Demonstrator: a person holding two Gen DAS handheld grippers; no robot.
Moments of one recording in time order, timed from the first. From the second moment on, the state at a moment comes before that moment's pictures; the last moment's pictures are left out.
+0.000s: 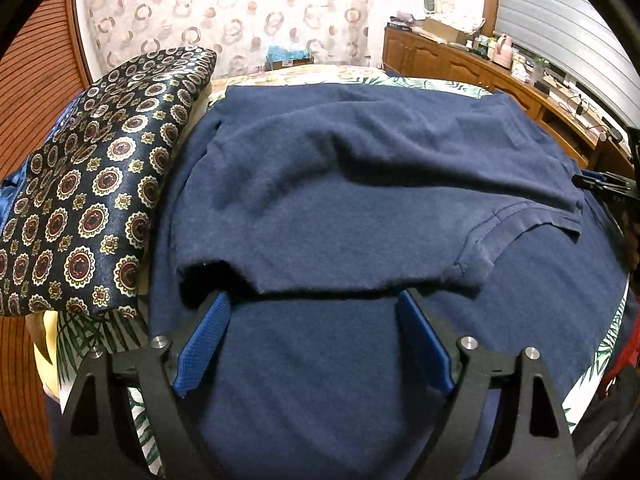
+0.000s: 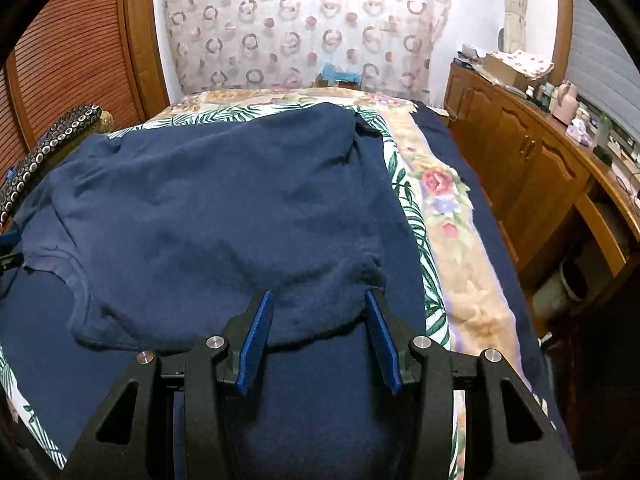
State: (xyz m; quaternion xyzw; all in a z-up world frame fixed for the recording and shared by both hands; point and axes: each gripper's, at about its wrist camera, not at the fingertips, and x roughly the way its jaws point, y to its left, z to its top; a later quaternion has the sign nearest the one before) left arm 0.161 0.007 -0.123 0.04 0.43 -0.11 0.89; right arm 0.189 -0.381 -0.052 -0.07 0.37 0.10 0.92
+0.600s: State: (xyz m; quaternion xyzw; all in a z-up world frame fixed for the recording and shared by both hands) left arm 0.162 0.050 -0.095 -0.03 0.37 -0.07 0.93; right arm 0.189 -0.379 -0.050 -0.07 0.37 0.10 0.92
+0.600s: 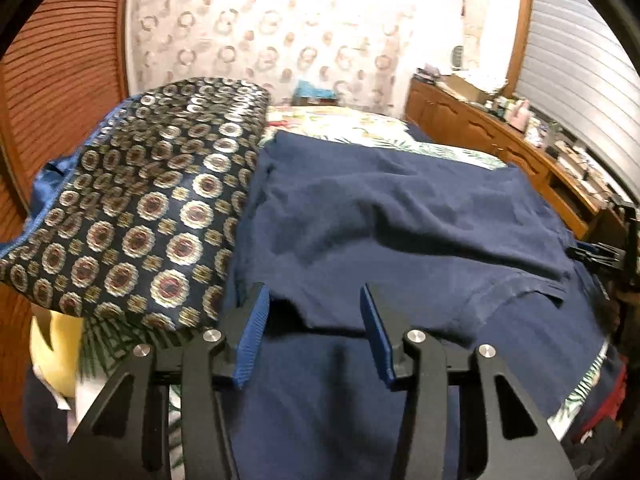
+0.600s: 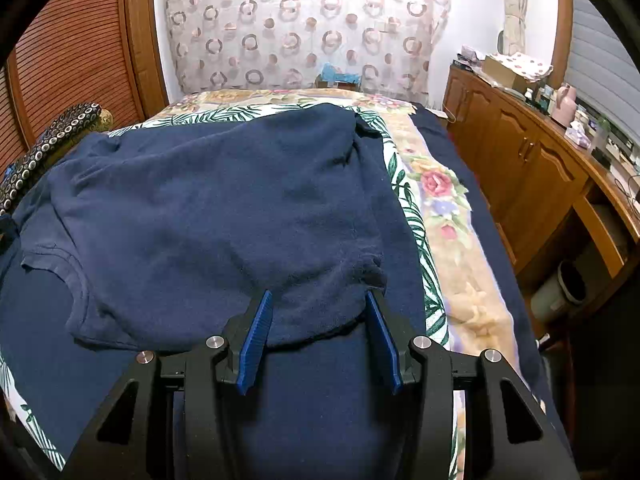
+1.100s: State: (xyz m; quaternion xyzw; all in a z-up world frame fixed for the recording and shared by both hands) left arm 0.177 0.051 -0.113 0.00 0.39 -0.02 0.92; right arm 0.189 -0.379 -0.050 -0.07 0.37 0.10 0.92
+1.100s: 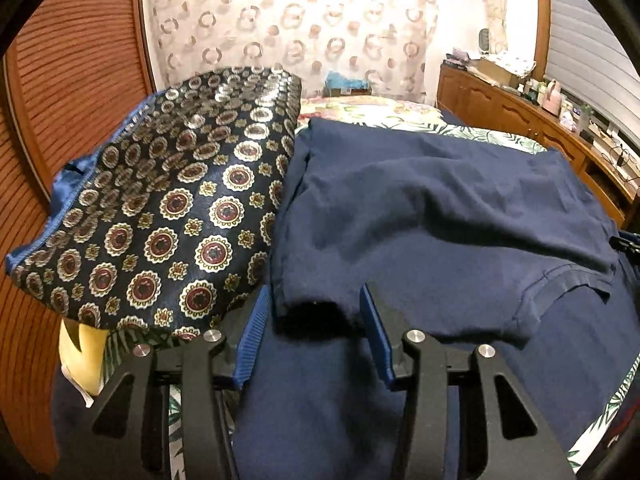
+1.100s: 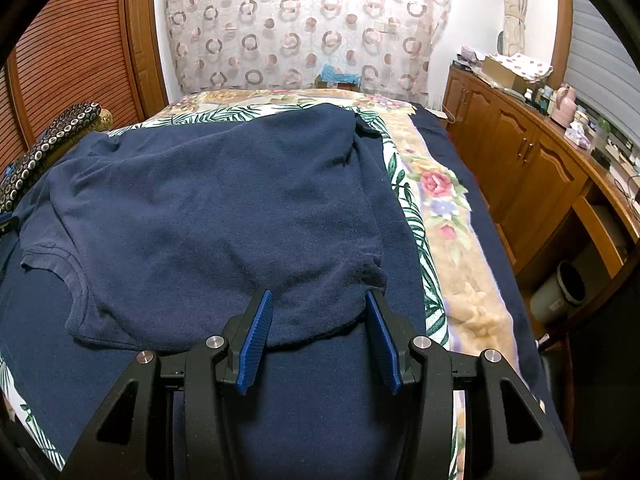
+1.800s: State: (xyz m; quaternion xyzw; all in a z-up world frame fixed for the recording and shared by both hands) left arm 0.152 0.041 -0.074 0.01 0.32 -0.04 0.95; right arm 0.177 -0.374 -0.037 -0.07 0.33 0.12 0.93
